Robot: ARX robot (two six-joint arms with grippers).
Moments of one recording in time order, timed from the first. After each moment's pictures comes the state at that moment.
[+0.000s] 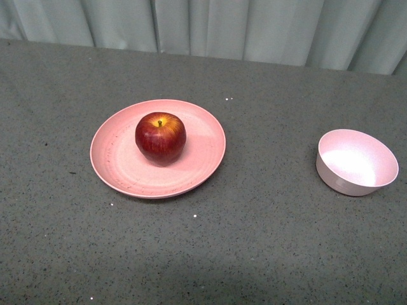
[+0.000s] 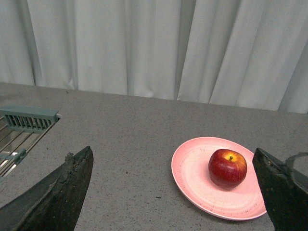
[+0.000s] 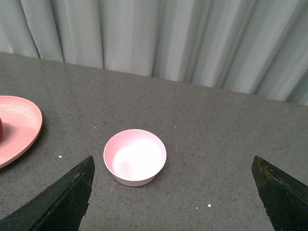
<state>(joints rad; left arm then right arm) 0.00 0.00 0.02 0.00 0.00 0.00 0.02 0.39 0.08 0.11 0.00 -0.12</state>
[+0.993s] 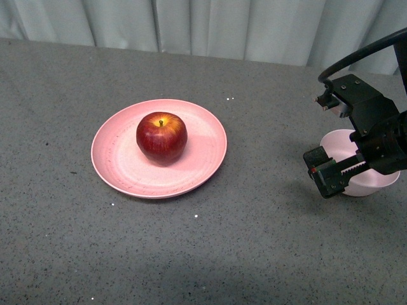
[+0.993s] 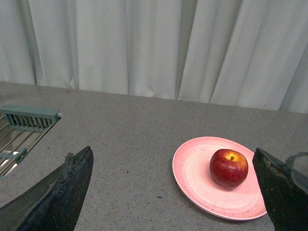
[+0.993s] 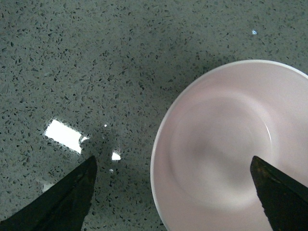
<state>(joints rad) 0.00 0.00 0.02 0.00 0.00 0.00 0.18 2.03 0.91 0.12 -0.02 -0.29</state>
